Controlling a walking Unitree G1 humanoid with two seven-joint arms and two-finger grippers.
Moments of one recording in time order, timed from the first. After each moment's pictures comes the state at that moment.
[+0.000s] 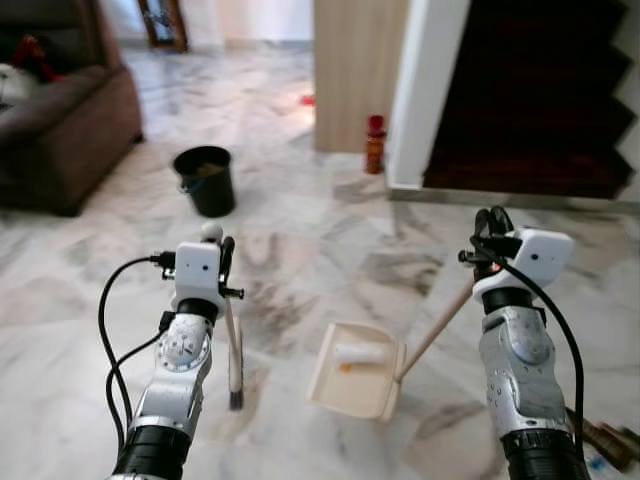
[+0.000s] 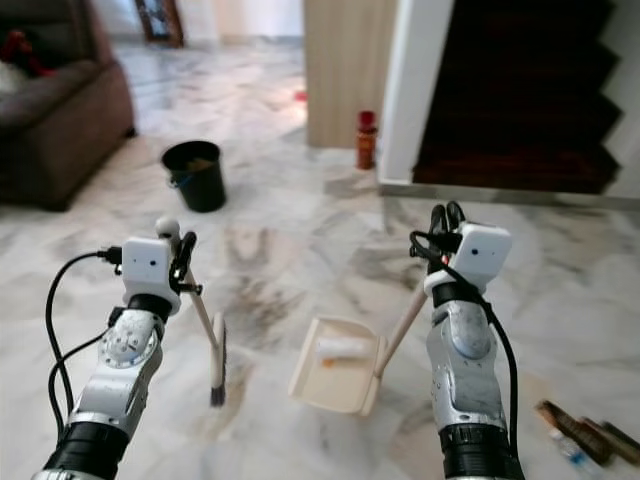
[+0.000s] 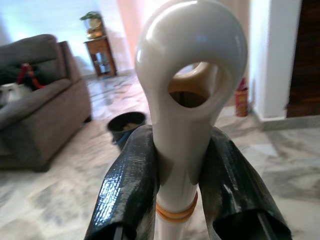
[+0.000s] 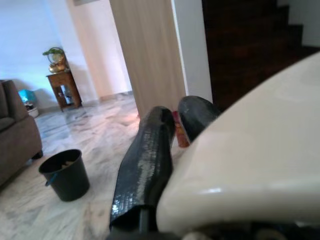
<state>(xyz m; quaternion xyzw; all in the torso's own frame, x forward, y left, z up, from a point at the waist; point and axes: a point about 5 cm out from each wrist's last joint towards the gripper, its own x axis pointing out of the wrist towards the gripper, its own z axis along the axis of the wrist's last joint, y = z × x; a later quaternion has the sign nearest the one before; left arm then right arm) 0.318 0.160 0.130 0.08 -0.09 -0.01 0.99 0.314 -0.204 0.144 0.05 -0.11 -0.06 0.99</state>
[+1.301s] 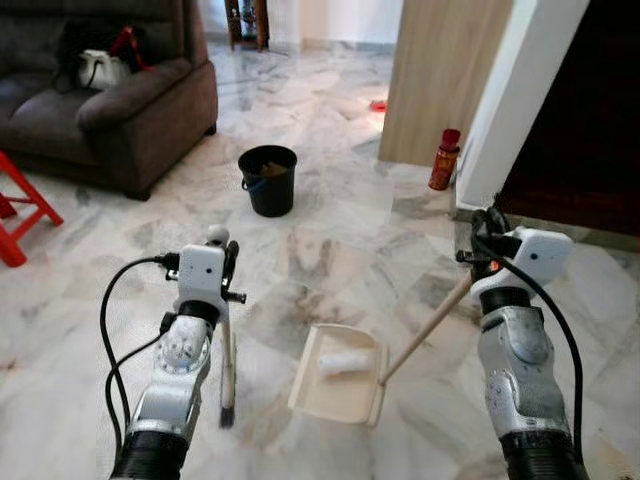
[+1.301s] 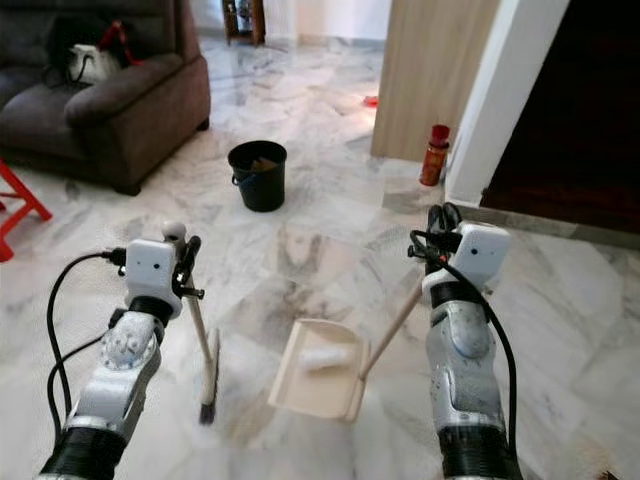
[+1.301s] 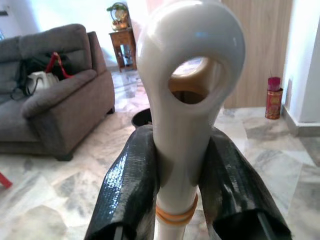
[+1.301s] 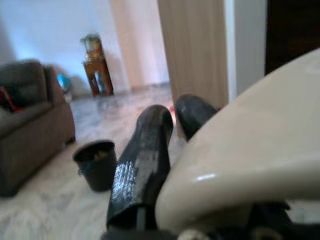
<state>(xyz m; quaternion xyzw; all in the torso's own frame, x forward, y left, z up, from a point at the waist) 0.316 0.146 0.131 0.07 -0.09 -0.04 0.99 0.314 -0.208 0.142 0.05 -0.10 -0.06 0.99</state>
